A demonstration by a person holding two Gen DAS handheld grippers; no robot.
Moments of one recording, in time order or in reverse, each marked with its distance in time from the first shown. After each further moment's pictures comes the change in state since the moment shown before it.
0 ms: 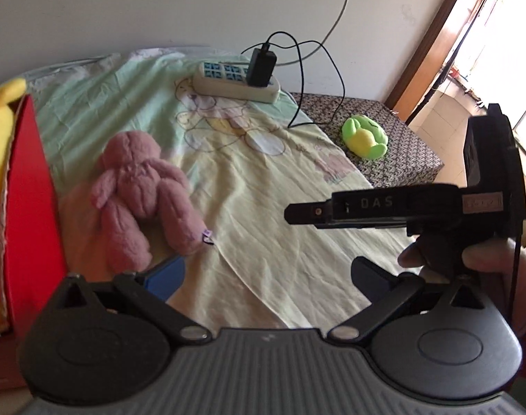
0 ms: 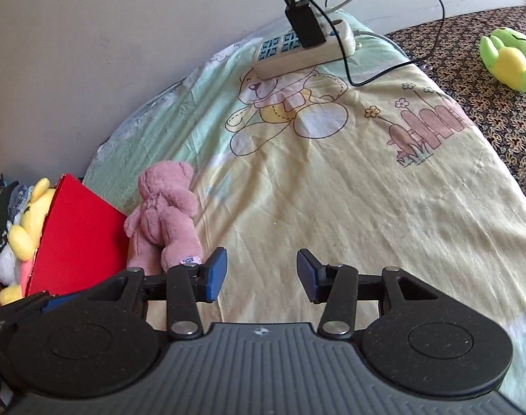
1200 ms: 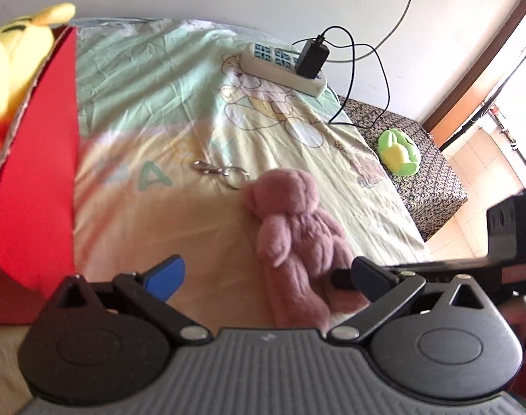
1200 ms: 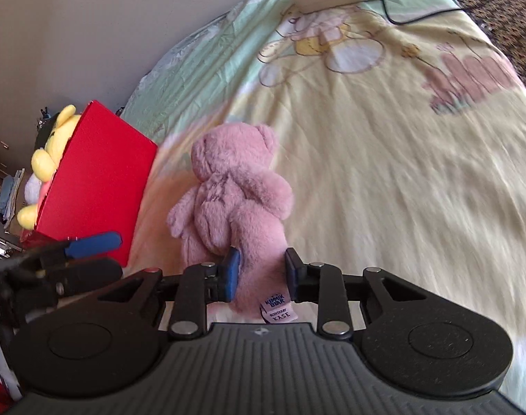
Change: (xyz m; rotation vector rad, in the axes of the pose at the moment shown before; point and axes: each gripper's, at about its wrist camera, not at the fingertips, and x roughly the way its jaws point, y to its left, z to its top) left arm 0.012 0.010 -0.009 -0.209 0.020 0.051; right arm -0.008 -0.048 -0.021 -0.084 0.222 0.159
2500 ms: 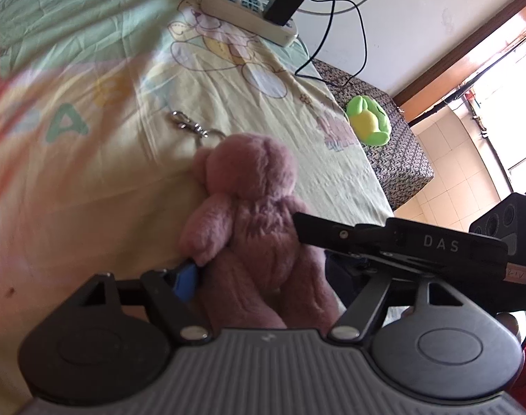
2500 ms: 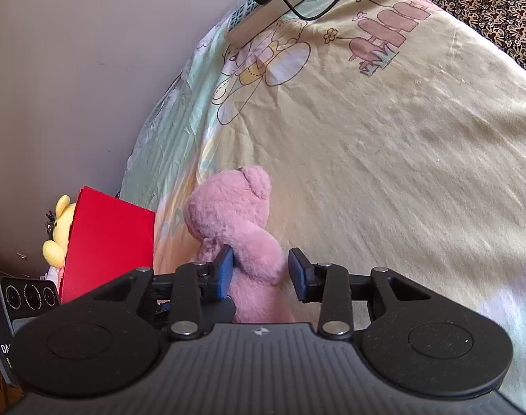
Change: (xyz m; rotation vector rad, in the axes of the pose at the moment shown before) left arm 0.062 -0.013 -0.008 -0.044 0.130 -0.153; right arm 0.012 -0.021 -0.010 0.328 -0.189 0.078
